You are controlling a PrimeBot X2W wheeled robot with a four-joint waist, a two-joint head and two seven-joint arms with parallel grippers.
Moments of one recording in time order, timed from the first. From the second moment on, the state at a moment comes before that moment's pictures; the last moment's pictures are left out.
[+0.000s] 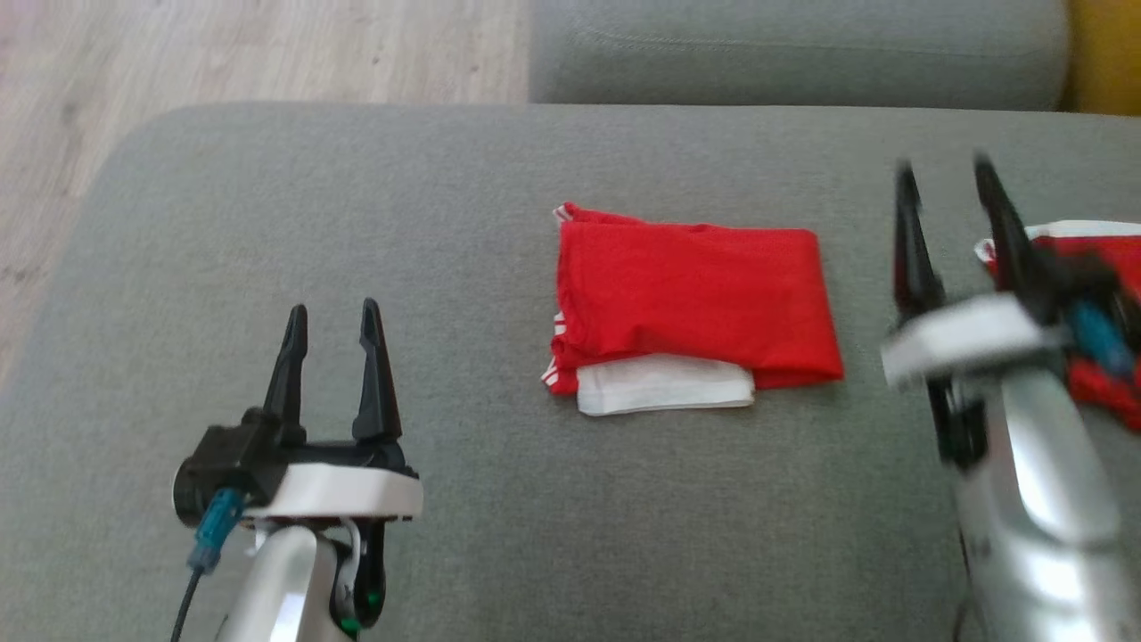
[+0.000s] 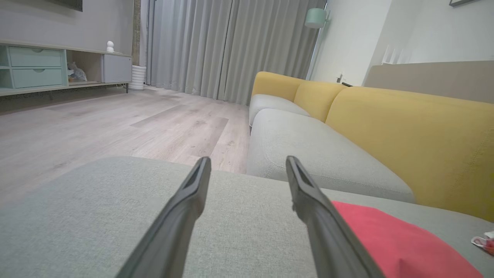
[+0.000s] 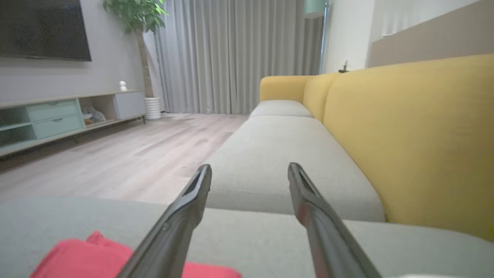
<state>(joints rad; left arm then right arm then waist) -0.20 0.04 -0.19 0.28 -0.32 0.02 -0.26 -0.47 -0.06 -0.04 0.52 0.01 0.12 -0.25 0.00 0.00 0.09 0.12</state>
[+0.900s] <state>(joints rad) -0.13 0.04 -0.16 0.27 -0.29 0.02 -0.26 -0.11 -0.05 -0.07 0.29 0.10 0.12 -0.25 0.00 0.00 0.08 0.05</state>
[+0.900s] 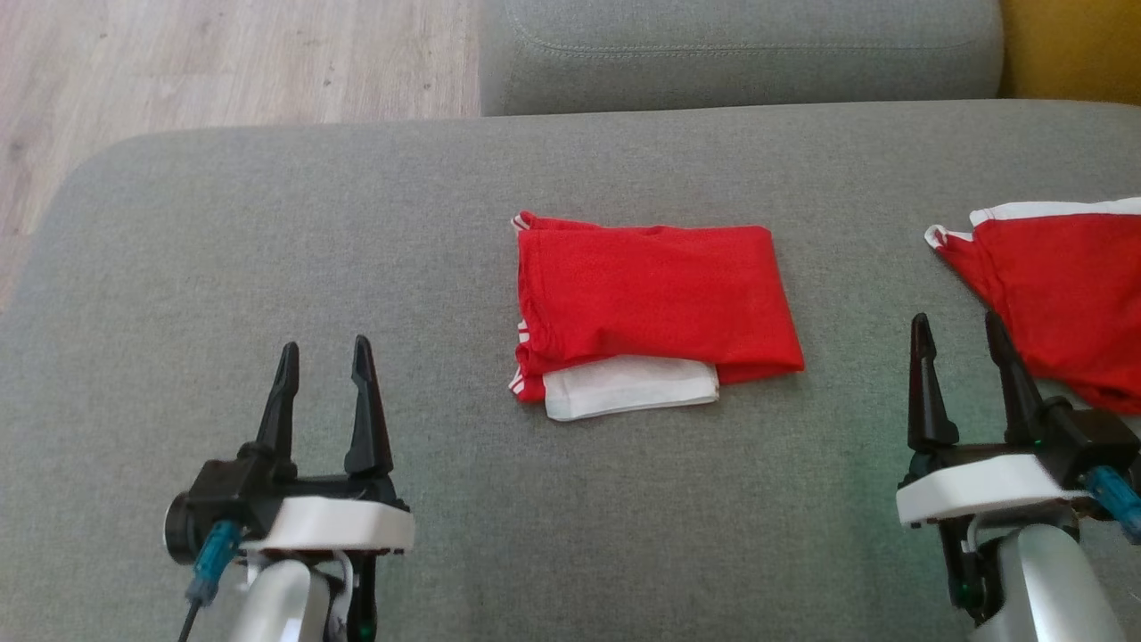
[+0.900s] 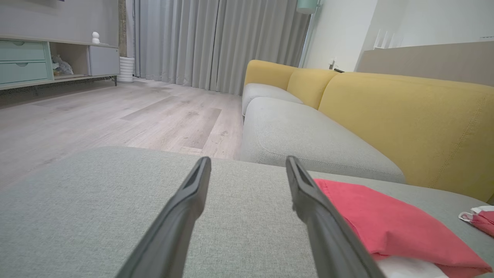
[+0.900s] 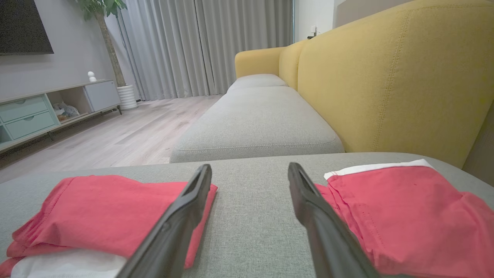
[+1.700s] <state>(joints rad) -0.21 0.04 -0.23 0.28 -0.30 0.01 -0.26 -0.46 -0.05 0.02 0.74 0.18 0.12 -0.13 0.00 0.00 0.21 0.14</state>
